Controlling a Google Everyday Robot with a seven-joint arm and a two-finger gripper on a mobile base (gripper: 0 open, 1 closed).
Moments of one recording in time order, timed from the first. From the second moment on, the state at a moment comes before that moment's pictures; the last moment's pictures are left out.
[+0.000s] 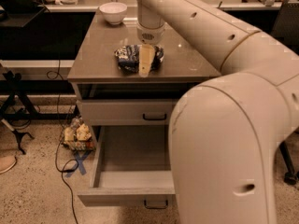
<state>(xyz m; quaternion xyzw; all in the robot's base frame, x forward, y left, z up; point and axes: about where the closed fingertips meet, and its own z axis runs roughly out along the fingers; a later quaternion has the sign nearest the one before) 0.740 -0.015 0.843 -0.61 0.78 -0.08 0.13</state>
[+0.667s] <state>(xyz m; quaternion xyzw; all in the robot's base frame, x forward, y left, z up) 0.755 -0.001 0.835 -0.61 0.78 -0.04 0.15</state>
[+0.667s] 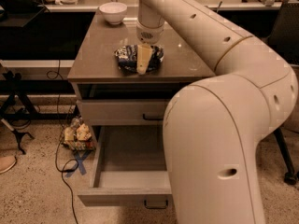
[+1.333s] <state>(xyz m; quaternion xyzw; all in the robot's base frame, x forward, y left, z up) 0.757 0.010 0.832 -0.61 0.77 0.01 0.17</state>
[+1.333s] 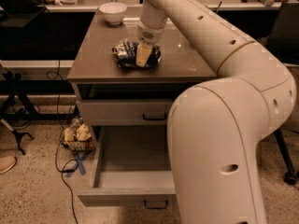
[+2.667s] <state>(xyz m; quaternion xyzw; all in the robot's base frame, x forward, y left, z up) 0.641 -0.102 0.895 -0.53 0.79 0.06 0.31</state>
